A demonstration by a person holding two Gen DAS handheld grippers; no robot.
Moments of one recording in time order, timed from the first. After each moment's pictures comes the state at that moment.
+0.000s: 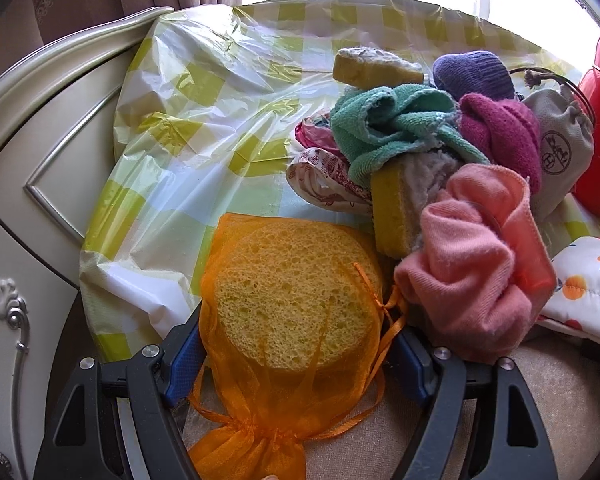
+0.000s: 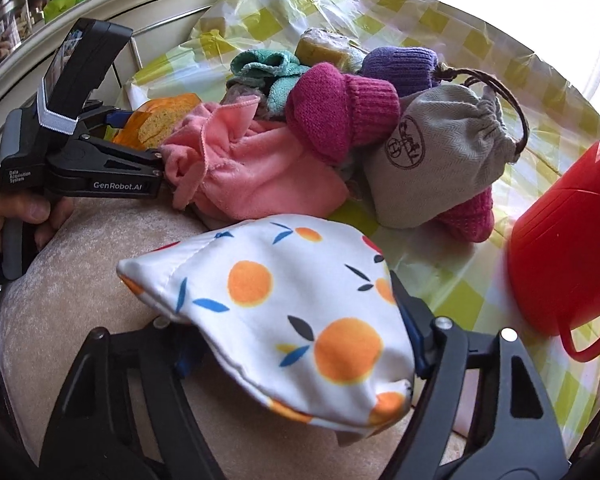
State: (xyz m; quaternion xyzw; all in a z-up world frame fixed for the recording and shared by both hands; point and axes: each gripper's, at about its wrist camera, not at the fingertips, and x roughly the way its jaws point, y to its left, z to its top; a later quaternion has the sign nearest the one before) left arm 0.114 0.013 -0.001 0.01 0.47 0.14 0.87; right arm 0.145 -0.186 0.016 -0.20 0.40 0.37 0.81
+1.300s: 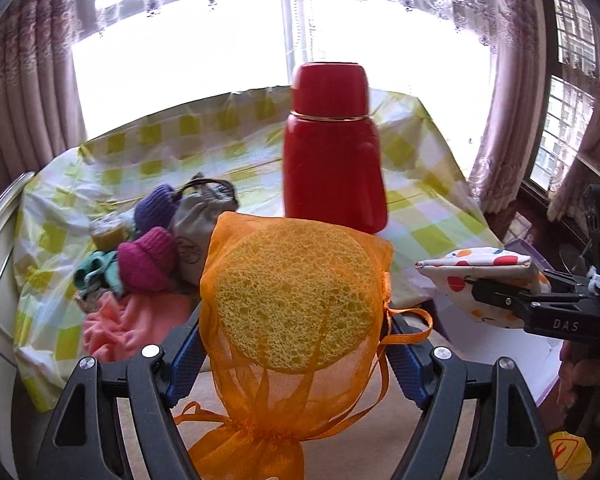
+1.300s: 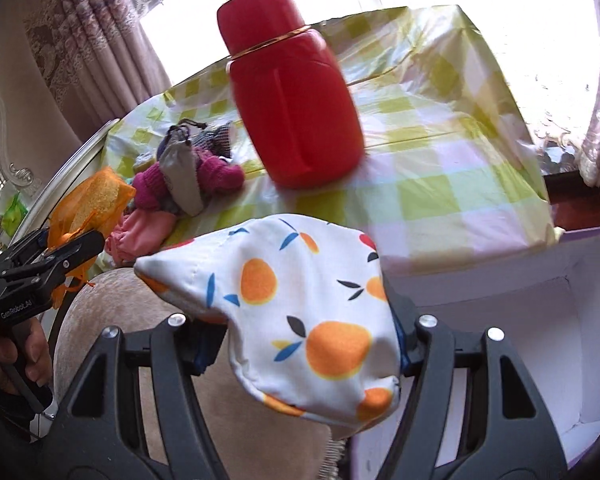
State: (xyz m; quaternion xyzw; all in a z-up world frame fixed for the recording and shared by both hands) left arm 0.070 -0.251 0.093 0.07 0.35 -0.09 0.93; right arm 0.100 -0.474 0.031 0.12 0.39 0.19 0.89
